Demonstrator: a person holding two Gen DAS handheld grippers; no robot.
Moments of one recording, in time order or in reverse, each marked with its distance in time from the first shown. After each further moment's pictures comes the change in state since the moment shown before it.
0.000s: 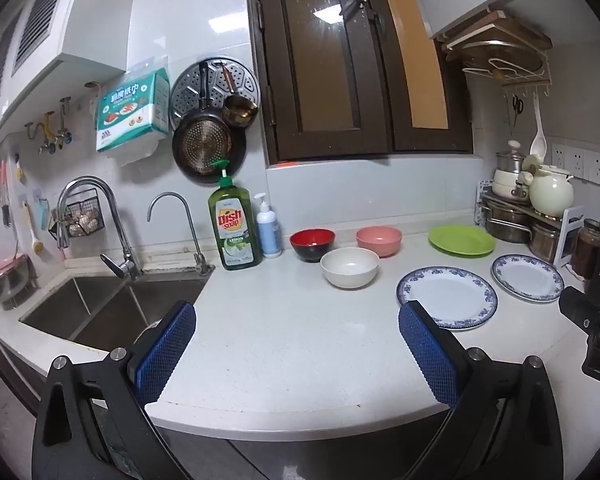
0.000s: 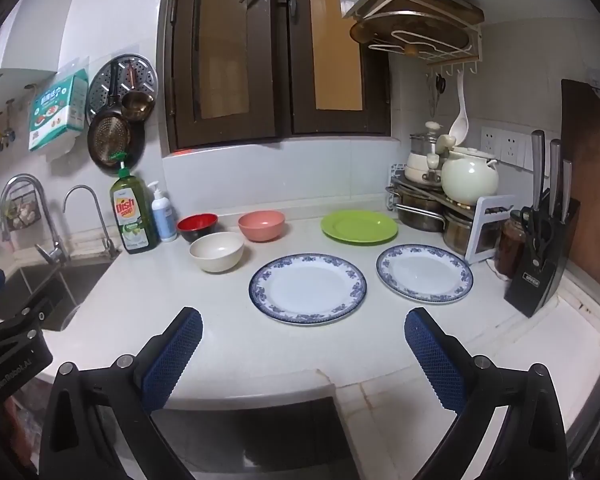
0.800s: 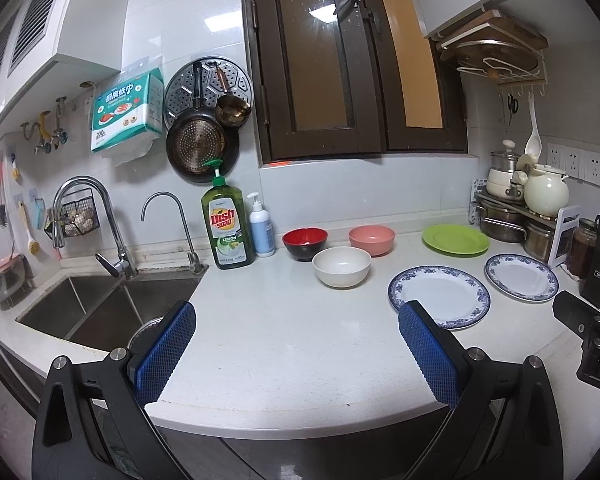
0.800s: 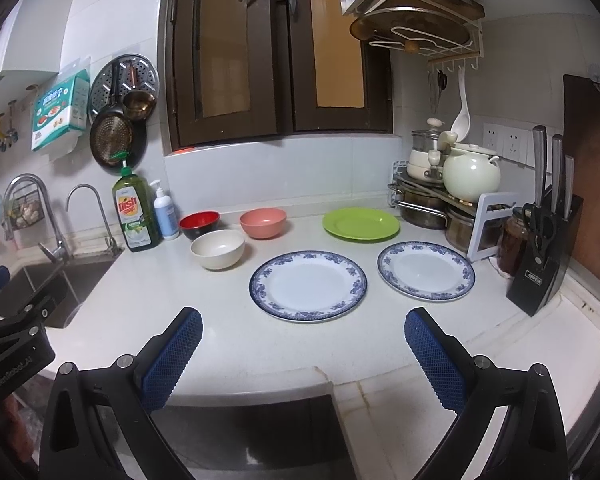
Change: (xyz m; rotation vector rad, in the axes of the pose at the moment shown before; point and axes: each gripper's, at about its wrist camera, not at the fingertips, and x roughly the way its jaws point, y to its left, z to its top) left arm -0.003 -0.009 0.002 0.003 0.010 -0.022; right arm 0.000 -0.007 -0.003 0.005 0.003 0.017
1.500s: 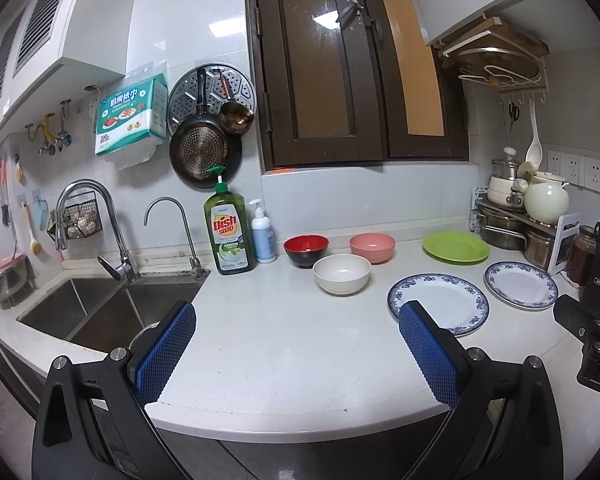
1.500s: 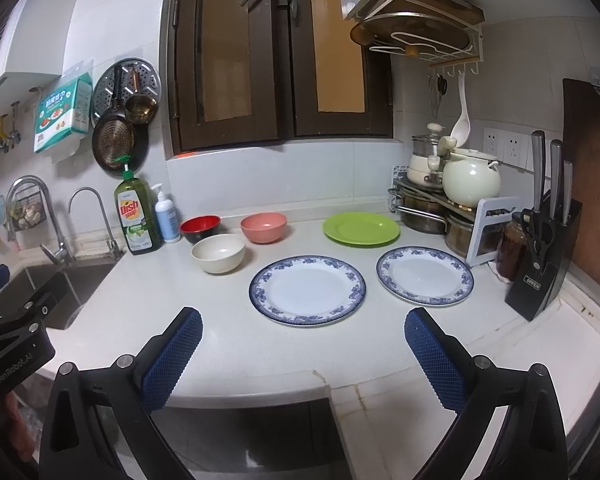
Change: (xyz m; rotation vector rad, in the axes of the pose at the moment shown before) left arm -0.006 -0.004 0.004 -0.012 -0.024 0.013; right arm -0.004 -0.002 0.003 -0.006 -0.013 0.004
